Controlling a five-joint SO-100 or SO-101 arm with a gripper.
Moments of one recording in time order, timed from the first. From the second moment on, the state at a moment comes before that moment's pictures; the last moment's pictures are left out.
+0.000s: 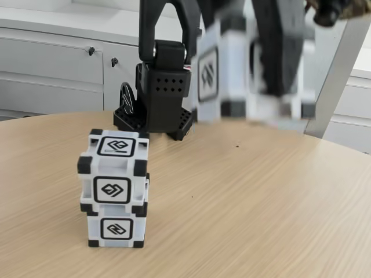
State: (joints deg) arm 13.5 97.8 68.2 90.4 -4.5
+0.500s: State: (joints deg) arm 30.2 100.1 68.2 90.5 -8.1
